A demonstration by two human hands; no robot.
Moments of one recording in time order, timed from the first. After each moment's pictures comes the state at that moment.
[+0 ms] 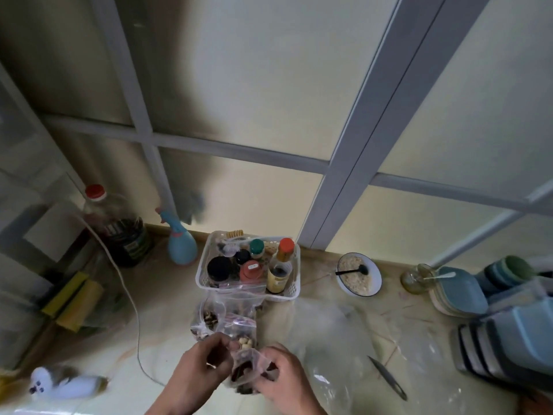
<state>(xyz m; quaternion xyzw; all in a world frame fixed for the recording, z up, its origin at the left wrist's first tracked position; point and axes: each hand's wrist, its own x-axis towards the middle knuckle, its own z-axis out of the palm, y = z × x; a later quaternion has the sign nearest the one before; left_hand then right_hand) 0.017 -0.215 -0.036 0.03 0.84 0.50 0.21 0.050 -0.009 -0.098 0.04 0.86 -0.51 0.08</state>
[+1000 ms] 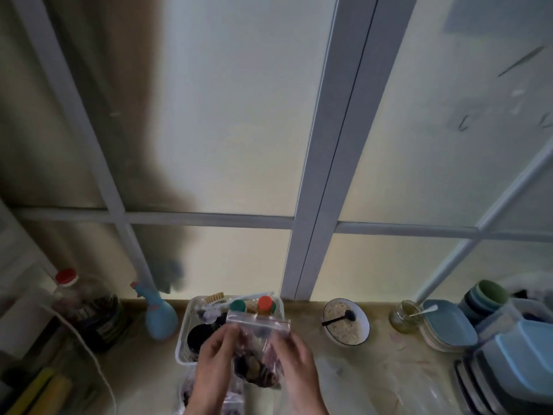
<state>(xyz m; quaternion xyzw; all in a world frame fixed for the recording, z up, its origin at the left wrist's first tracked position) -0.060 -0.124 0.049 -0.07 0.69 0.72 0.09 -0.025 0.012 0.012 0.19 0.59 -0.79 -0.03</state>
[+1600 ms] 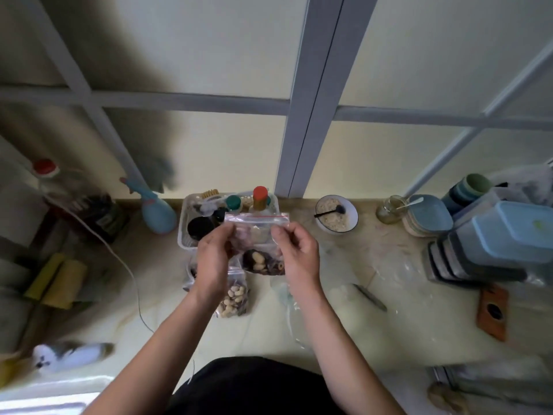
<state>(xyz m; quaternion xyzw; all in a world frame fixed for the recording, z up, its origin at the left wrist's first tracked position) -0.039 -0.132 0.015 -0.09 0.61 0.78 0.13 0.007 0.005 -0.003 0.18 0.66 -0.71 -0.16</state>
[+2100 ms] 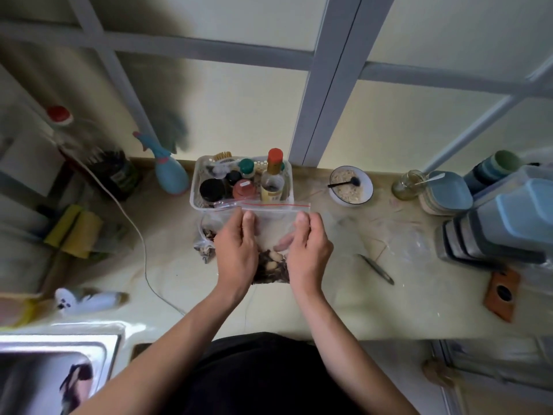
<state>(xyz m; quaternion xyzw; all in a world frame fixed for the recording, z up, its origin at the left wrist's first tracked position) 0.018 -0.132 -0.022 0.00 0.81 0.58 -0.06 0.048 -0.021 -0.031 0.25 0.79 -0.50 -0.25</state>
